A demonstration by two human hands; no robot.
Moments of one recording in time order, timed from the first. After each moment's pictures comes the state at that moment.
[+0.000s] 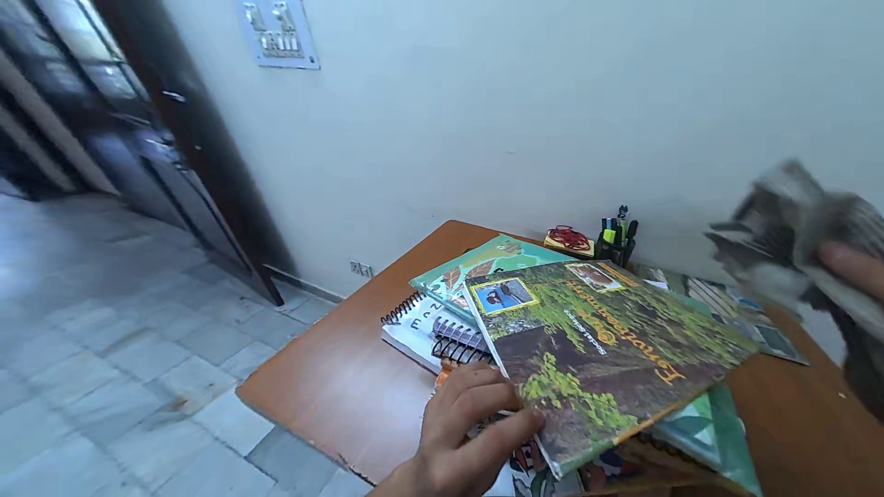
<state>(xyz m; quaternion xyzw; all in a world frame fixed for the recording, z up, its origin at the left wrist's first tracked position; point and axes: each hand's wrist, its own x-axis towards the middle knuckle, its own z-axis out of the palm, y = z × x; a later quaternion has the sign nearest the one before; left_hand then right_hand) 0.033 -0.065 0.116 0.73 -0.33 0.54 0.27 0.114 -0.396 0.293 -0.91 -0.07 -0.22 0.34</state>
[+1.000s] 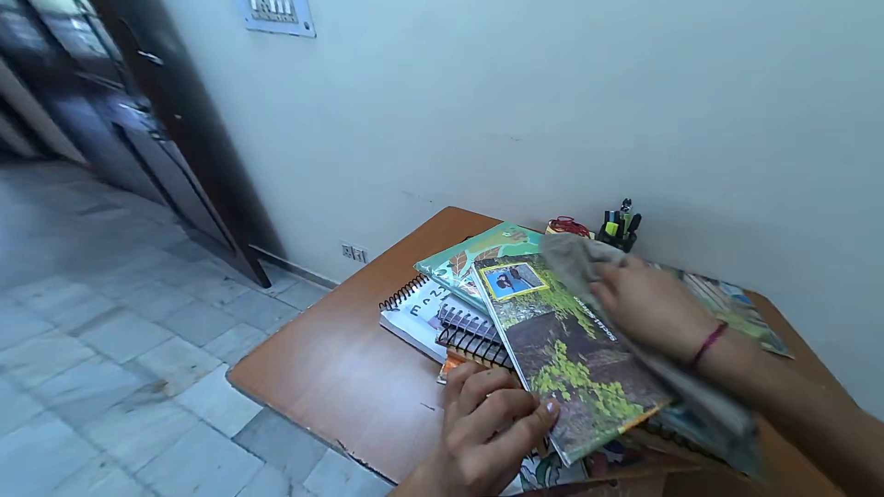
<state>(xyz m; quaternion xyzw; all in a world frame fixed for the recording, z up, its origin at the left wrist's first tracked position) 0.035 -0.075 0.095 0.73 -0.27 0.58 0.25 0.139 -0.256 0.246 -0.98 -0.18 0.01 0.04</state>
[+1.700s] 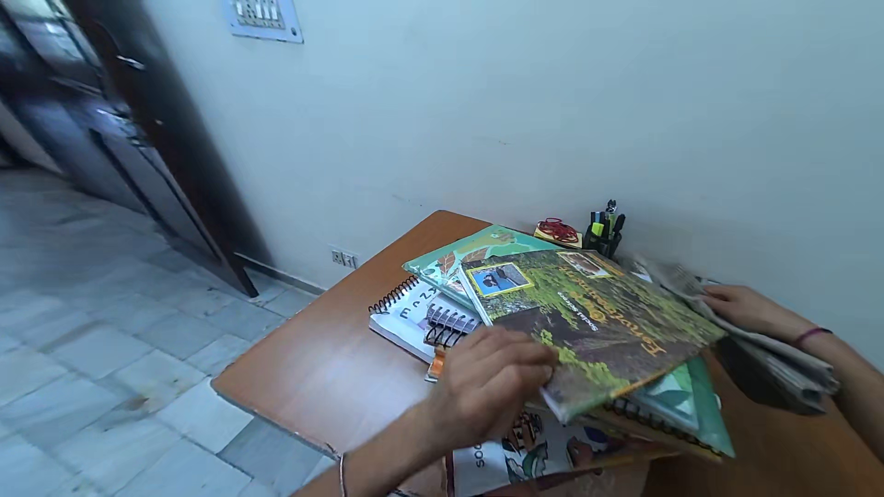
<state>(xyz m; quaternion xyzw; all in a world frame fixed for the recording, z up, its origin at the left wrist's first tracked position) 0.065 -0.066 0.134 0.70 -0.41 0.52 0.27 0.225 -0.440 0.207 -0.98 -0.07 0.06 0.17</state>
